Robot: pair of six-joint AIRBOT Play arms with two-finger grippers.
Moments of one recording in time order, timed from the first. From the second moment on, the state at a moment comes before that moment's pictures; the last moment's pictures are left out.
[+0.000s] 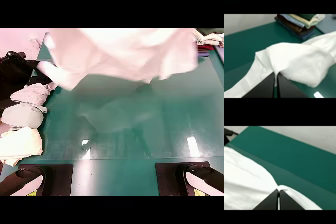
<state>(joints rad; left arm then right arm) -0.22 -1.01 1.87 1.08 -1.05 -1.39 0.12 -1.04 1.85 -1.16 1.16 1.32</state>
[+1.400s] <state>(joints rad) -0.22 -0.91 2.02 1.19 -1.05 -1.39 0.12 -0.93 2.02 -1.24 1.30 1.46</state>
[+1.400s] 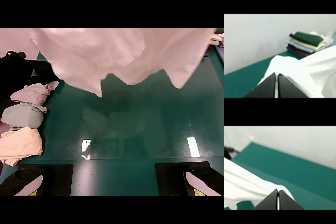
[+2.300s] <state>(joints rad) -0.22 -1.18 1.58 1.21 -1.15 -1.39 0.12 -1.48 2.01 -1.24 1.49 1.52</state>
